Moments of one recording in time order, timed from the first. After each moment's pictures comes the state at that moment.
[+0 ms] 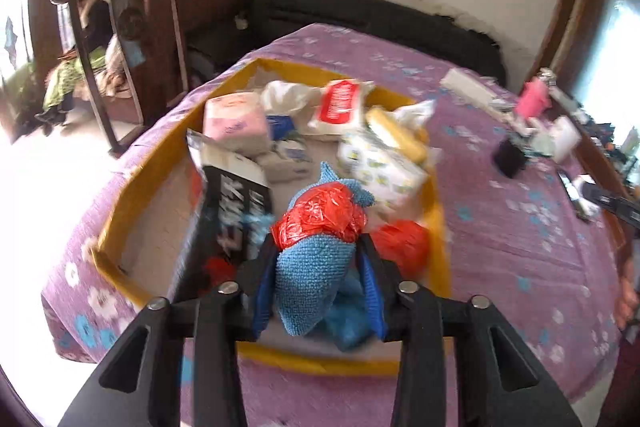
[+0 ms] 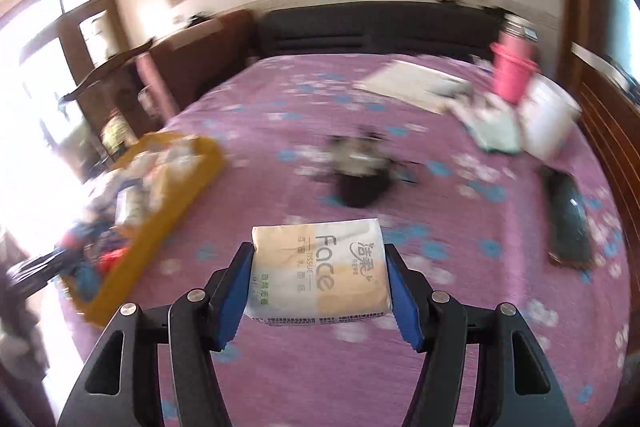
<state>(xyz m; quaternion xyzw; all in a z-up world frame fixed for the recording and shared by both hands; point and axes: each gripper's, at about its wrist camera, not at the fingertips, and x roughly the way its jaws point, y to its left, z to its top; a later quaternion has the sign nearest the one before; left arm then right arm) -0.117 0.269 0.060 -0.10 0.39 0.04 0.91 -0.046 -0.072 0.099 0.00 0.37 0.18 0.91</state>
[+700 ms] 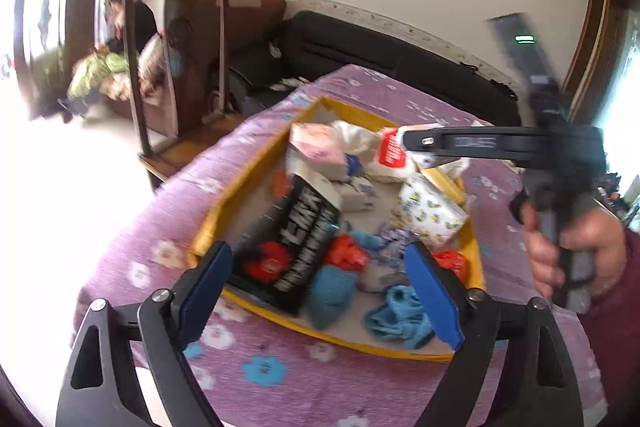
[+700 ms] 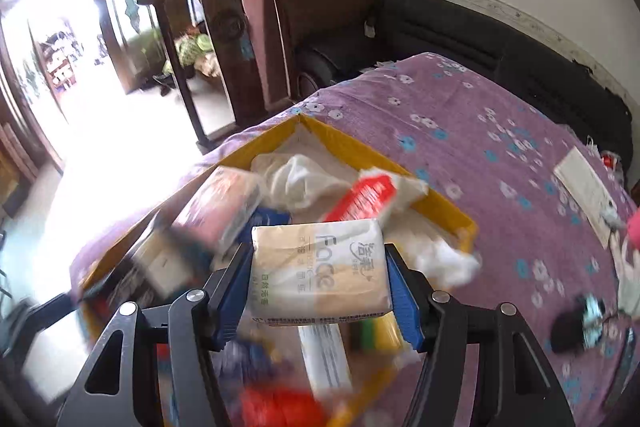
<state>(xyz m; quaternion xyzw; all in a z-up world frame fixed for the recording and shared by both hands) -0.168 0.325 0.078 -0.14 0.32 0.08 0.93 0.019 0.235 0.092 -0.15 0.39 0.28 0.86</state>
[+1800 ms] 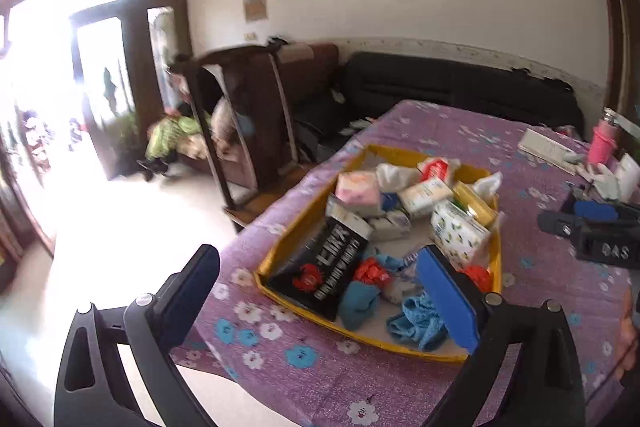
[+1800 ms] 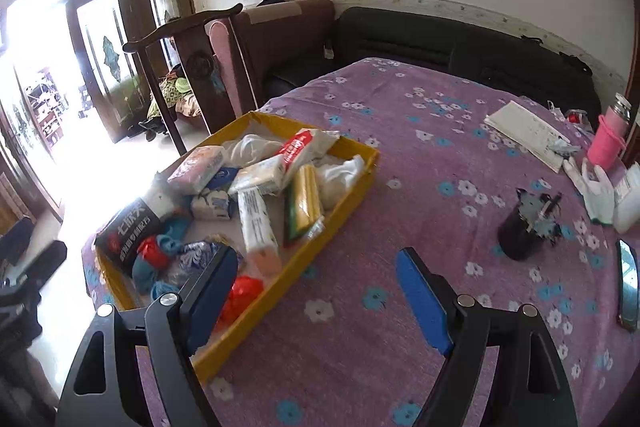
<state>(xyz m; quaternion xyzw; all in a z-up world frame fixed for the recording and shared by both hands) -0.202 0.261 0.126 -0.02 0.25 0.25 0.94 -0.065 0.089 0.101 -0.06 0.35 0.25 0.90</state>
